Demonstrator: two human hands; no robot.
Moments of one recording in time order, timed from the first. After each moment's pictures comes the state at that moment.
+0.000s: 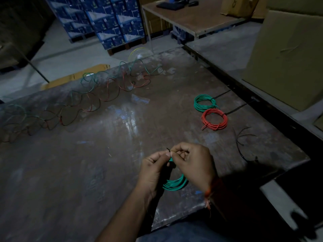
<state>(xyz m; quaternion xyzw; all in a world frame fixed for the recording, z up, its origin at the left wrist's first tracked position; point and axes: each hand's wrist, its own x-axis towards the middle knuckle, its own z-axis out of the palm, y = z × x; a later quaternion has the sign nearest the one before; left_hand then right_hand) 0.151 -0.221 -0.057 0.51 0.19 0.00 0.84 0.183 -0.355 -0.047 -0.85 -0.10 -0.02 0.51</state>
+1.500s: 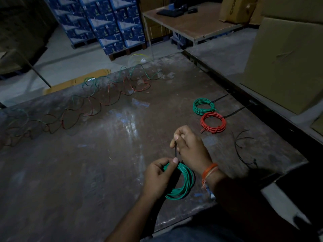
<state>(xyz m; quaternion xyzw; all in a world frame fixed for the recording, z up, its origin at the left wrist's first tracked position) 0.138 -0.229 -0.057 0.69 0.09 0.00 0.72 0.219 -0.349 -0.030 -0.84 -0.12 0.00 0.53</state>
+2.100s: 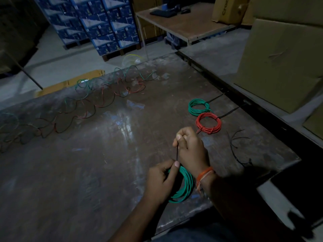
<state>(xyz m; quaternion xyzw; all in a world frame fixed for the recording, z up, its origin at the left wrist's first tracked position) 0.145 -0.231 -0.067 0.84 -0.04 0.11 0.53 0.211 -0.350 -0.022 -0.83 -0.05 -0.06 0.56</state>
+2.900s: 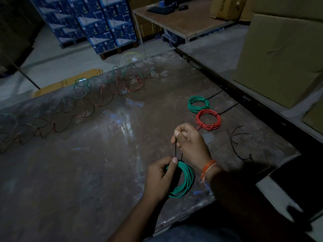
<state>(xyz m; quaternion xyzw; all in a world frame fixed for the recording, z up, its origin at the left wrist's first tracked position) 0.143 -0.230 -0.064 0.81 0.00 0.07 0.58 0.222 -0.353 -0.028 -0.78 -0.05 0.04 0.62</state>
